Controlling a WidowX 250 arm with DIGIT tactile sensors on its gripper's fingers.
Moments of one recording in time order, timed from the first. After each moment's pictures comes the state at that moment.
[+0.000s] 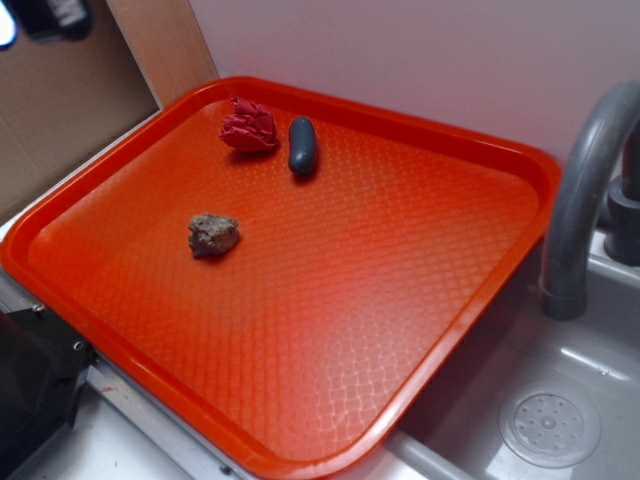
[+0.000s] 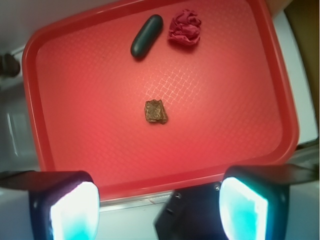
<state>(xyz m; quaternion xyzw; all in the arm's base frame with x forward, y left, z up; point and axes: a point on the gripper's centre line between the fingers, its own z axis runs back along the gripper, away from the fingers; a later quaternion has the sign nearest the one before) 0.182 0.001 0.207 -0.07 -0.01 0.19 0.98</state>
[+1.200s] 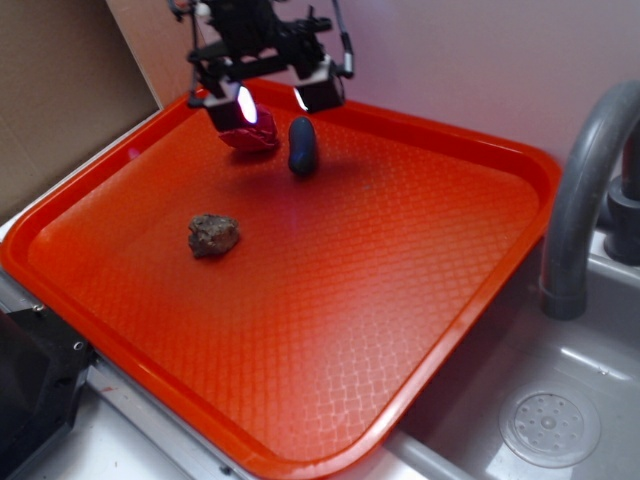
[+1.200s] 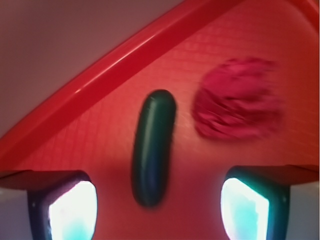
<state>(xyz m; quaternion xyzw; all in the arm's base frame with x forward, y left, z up) 0.315 -0.005 0.058 -0.03 -0.05 0.35 0.94</state>
